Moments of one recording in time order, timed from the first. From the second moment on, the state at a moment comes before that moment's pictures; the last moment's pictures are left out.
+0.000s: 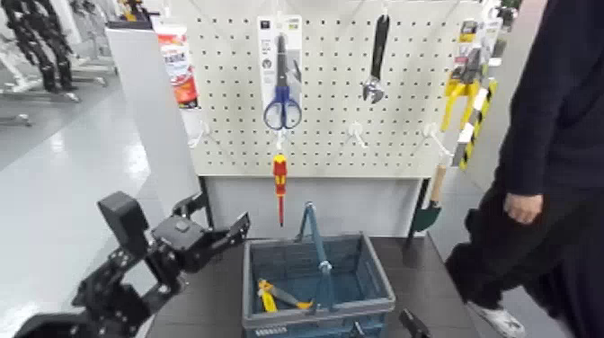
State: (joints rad) left arm 0.00 0.15 0.00 -1.82 0.29 0.17 -0.54; right arm 0.36 0.00 0.11 -1.61 -0.18 -0.31 0.31
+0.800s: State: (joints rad) left arm -0.32 0.18 -0.04 -1.63 0.37 0.19 -0.68; right arm 0.35 0.00 0.13 -1.61 -0.20 -0.31 0.31
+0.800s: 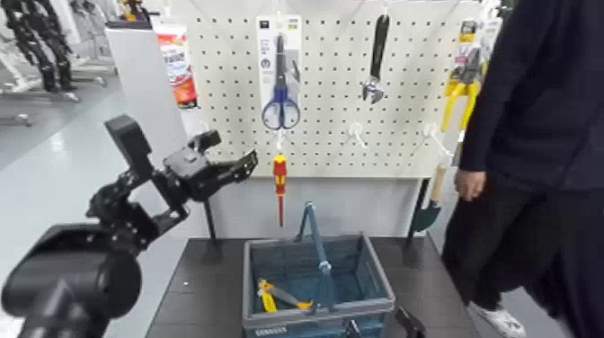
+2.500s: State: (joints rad) left arm -0.83 0.16 -0.22 -1.05 0.36 -0.02 -0.89; right arm 0.33 0.00 0.14 -1.60 -0.22 -0.30 0.34
